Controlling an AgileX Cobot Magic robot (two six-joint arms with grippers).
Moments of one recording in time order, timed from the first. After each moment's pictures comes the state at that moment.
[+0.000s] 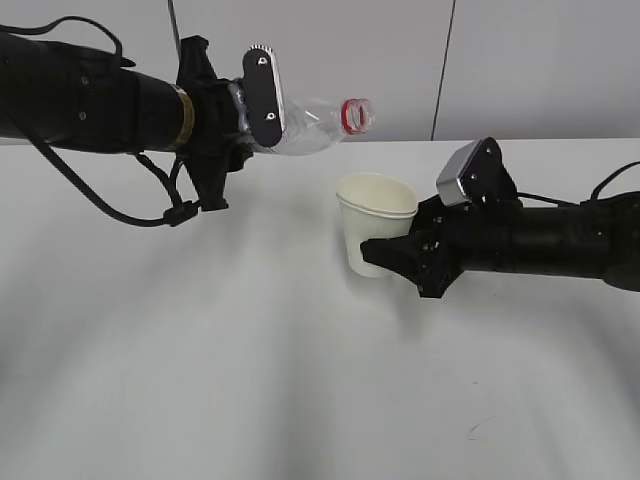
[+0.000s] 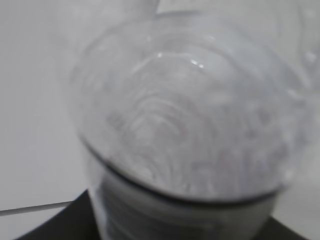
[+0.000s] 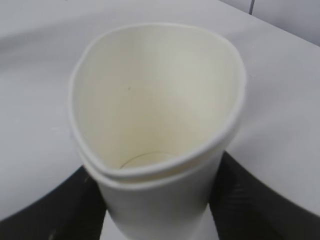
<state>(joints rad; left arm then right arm) -0.47 1.90 -1.29 1.50 0.11 -0.29 0.09 2.02 -0.91 -1.14 -0.90 0.51</state>
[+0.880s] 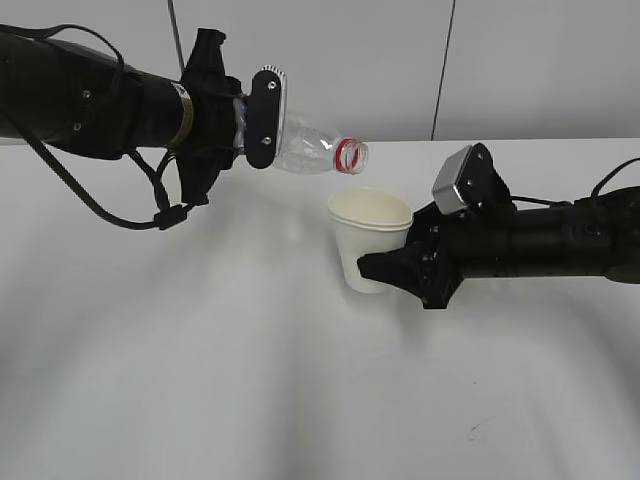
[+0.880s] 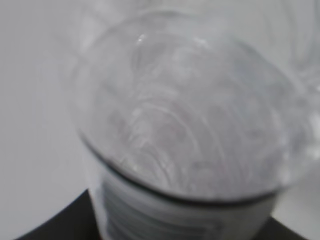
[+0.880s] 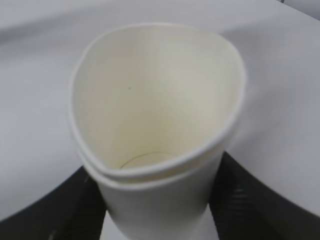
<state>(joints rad) -0.47 1.90 -1.29 1.78 0.14 -0.29 0.09 2.02 -0.93 -1.28 -0.90 0.59</state>
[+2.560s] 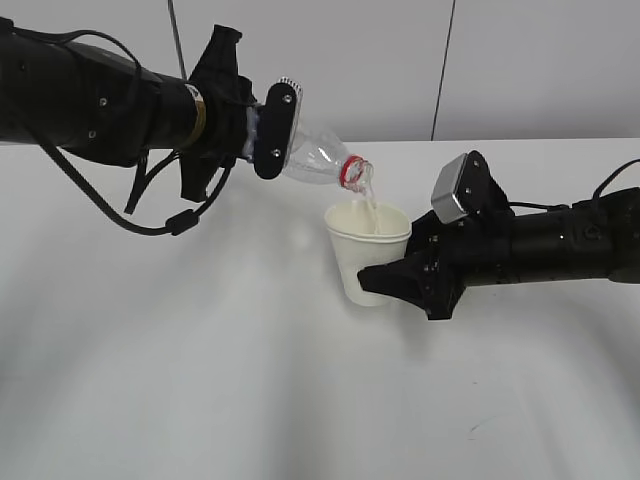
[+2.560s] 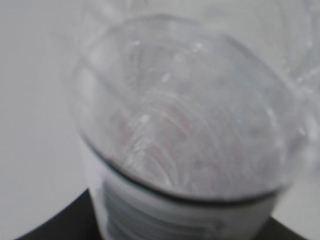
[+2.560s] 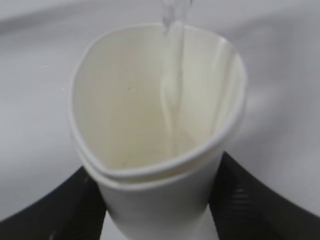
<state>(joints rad) -0.52 1.90 -1.29 1.82 0.23 -0.23 0.09 2.02 -0.93 -1.35 -0.90 0.63</state>
